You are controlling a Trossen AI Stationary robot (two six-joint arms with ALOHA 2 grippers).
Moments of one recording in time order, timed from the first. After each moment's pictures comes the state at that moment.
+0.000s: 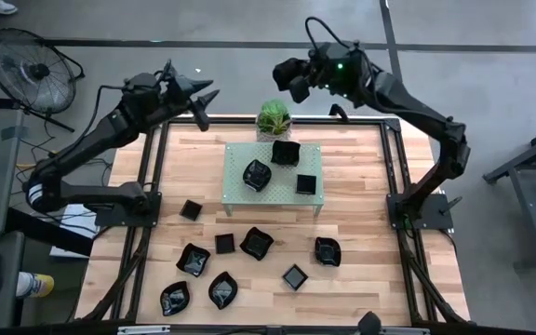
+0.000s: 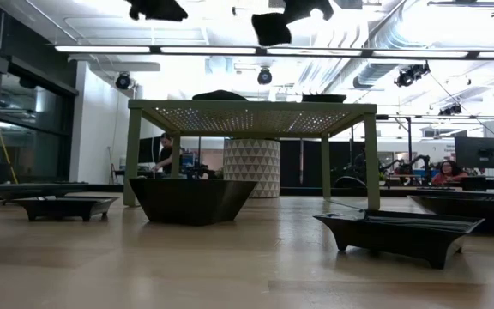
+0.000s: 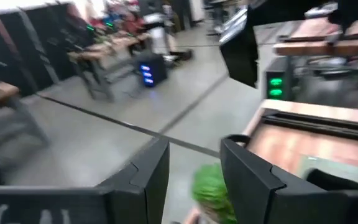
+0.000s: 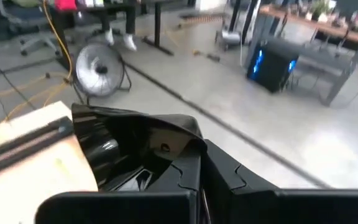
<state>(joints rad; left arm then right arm) 0.63 1.00 1.14 -0.22 -0.02 0.20 -0.50 1.62 1.88 -0.59 0.34 0.06</state>
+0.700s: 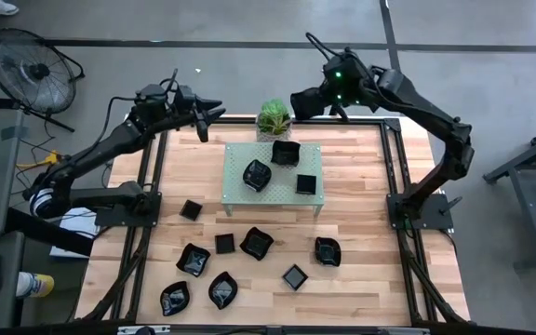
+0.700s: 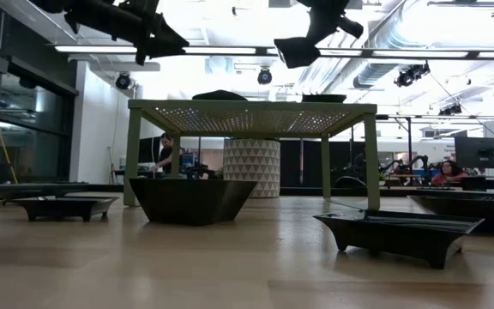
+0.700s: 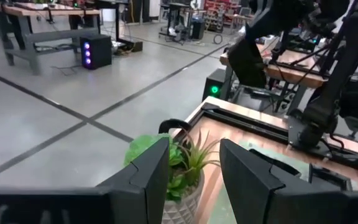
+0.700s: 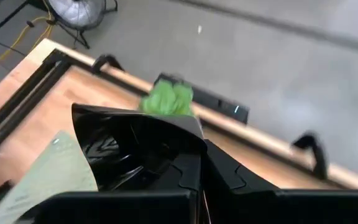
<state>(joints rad) 0.77 0.98 0.84 0.05 0.33 -0.06 -0.52 1.59 1.88 -1.06 0.23 0.53</state>
